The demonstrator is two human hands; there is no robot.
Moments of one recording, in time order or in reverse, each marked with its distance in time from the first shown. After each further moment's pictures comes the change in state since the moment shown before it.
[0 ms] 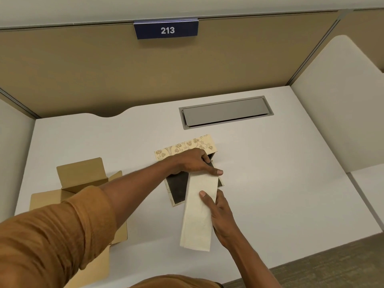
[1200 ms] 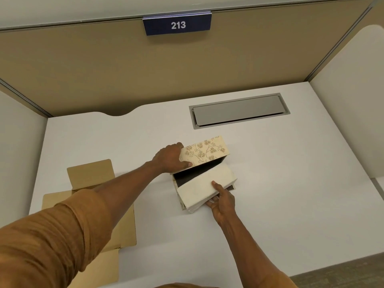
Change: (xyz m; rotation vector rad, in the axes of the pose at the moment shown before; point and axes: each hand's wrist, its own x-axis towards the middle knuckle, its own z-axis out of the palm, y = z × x) left_hand 0.017 -0.096 -0.047 0.409 0.304 -0.070; right_hand 0.107 0.030 0.010 0.596 0.239 0.241
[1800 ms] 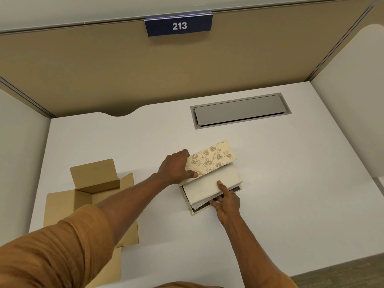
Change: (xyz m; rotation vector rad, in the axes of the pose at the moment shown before) left_hand -0.026 0.017 0.025 -0.031 0.085 0.005; right_hand 0.005 0.000 -0.009 0.041 0.068 -0.029
